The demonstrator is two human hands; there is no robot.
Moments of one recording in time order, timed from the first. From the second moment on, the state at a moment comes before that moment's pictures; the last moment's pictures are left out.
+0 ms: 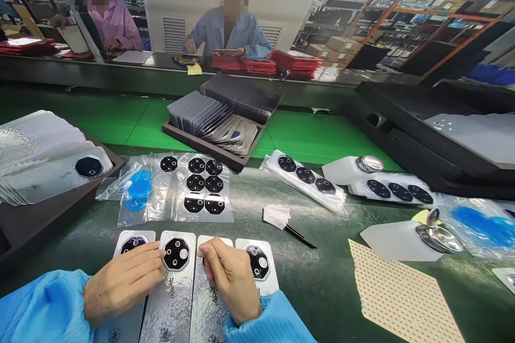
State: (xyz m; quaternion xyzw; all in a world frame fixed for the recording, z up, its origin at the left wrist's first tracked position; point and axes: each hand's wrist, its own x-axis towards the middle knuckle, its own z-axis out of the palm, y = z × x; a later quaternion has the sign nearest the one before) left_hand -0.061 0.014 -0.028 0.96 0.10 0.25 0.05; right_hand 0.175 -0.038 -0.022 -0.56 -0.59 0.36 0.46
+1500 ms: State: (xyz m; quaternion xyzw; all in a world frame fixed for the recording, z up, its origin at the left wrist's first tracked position) left_hand -0.053 0.008 -0.025 0.97 0.09 0.23 -0.04; right_hand 0.130 -0.026 -0.028 -0.50 -0.79 0.10 0.34
